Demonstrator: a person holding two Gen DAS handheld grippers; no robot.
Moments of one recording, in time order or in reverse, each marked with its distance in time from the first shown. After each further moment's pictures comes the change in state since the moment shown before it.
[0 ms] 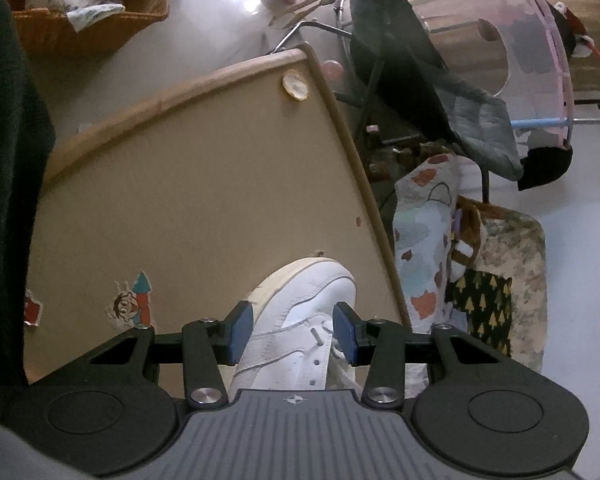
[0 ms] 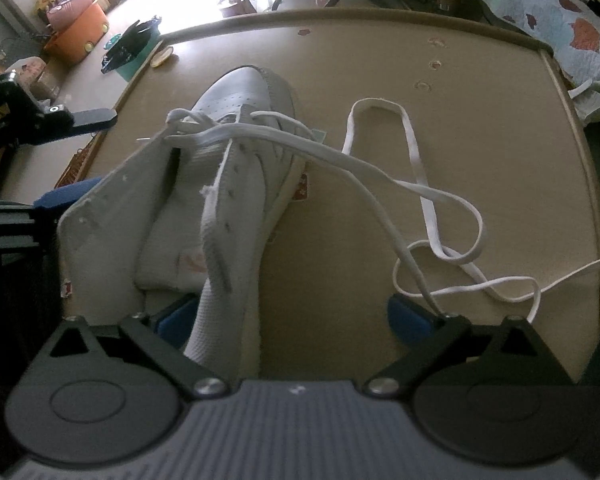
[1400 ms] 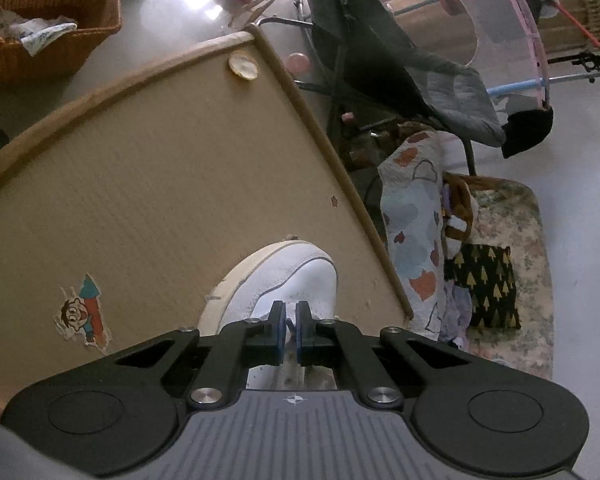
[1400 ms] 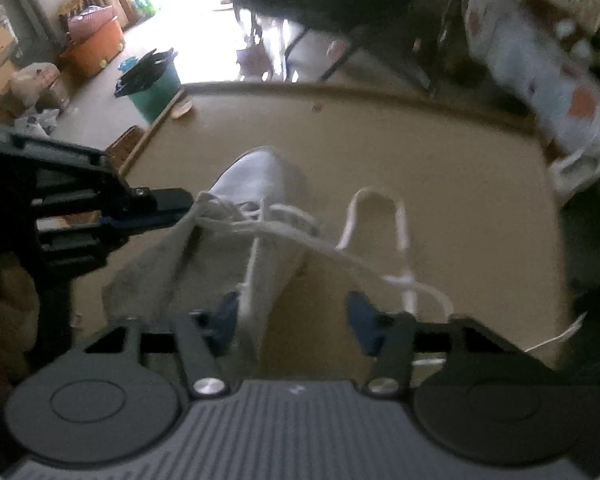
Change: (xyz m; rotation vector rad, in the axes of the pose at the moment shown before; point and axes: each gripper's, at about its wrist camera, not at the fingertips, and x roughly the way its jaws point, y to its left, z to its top) left arm 0.026 -0.018 -0.013 0.146 0.004 -0.021; right arm -0.020 0.017 0.033 -0.085 -0.102 -0.005
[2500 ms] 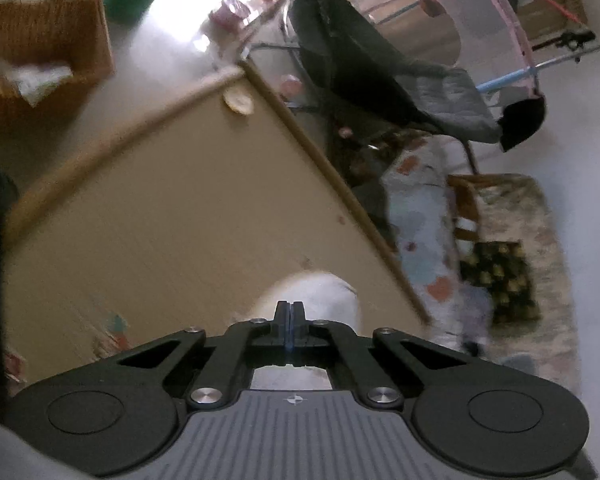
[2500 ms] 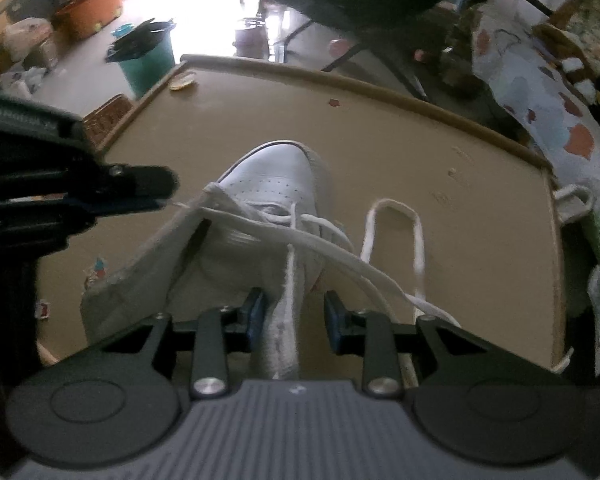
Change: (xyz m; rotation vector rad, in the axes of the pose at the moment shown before) left arm -0.020 -0.004 0.000 0.122 -0.076 0.052; right arm 0.015 0.035 -0.002 -0.128 -0.003 -0.177
